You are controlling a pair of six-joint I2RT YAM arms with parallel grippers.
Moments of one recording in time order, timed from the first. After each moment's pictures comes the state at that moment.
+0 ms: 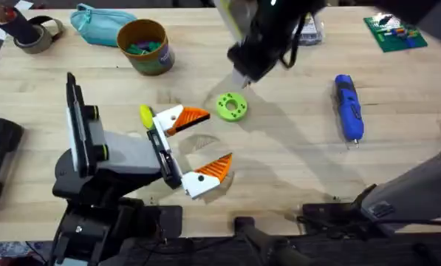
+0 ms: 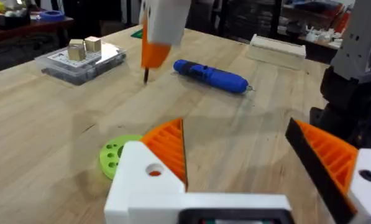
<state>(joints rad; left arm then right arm) -0.15 0.00 0.01 -0.09 0.97 -0.05 0.68 1.81 1.80 -1.39 -0.02 -0.06</state>
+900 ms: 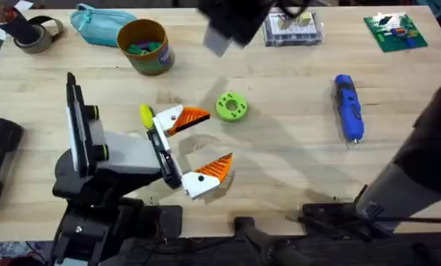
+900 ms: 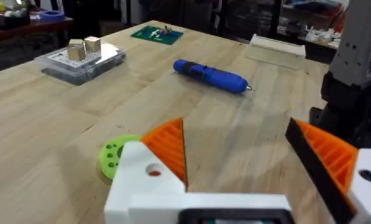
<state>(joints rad) -0.15 0.00 0.01 -0.09 0.97 -0.05 0.82 1.96 2.43 -1.70 0.03 -0.19</state>
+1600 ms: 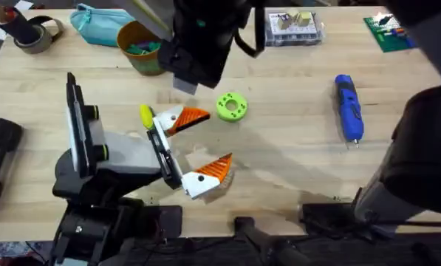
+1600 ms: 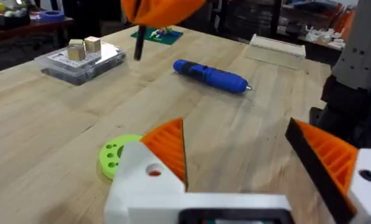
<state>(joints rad) -0.15 0.00 0.01 -0.09 0.98 -0.05 0.99 2.00 2.43 -1.70 0.03 -0.26</state>
